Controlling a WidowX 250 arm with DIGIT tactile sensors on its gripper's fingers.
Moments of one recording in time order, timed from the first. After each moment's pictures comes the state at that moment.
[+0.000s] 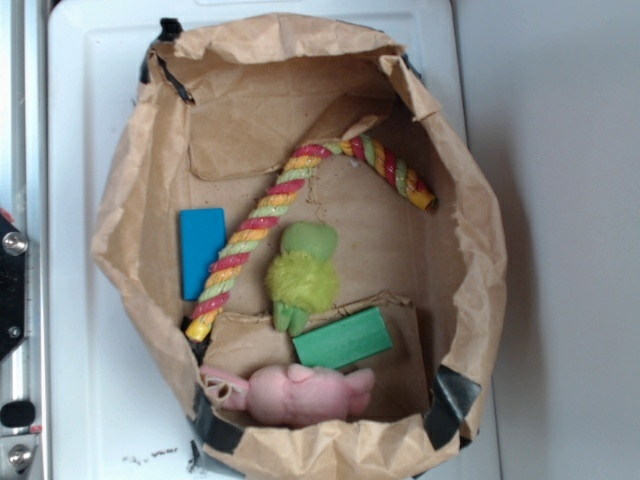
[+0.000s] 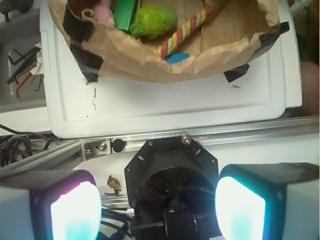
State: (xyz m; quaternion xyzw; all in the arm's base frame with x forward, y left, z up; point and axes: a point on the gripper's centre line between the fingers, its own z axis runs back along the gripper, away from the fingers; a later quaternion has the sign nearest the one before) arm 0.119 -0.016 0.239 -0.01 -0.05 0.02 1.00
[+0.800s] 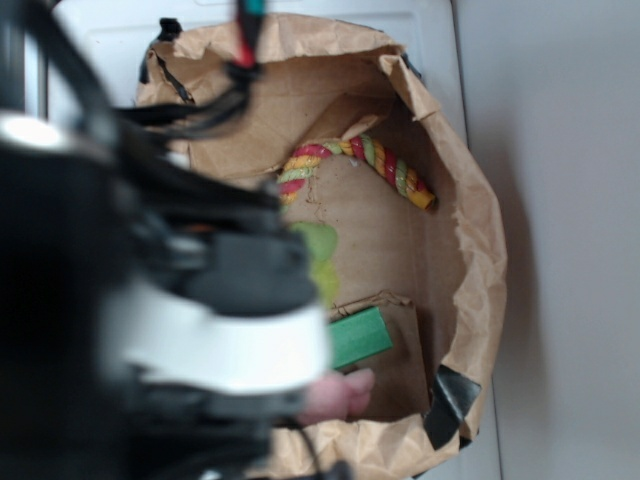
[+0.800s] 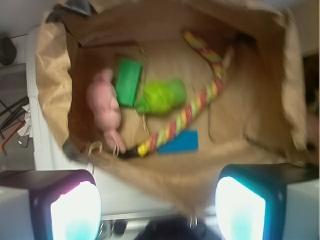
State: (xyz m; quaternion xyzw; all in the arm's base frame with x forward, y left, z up) arm 0.245 -0.011 0.205 0.02 -0.08 0.03 1.00
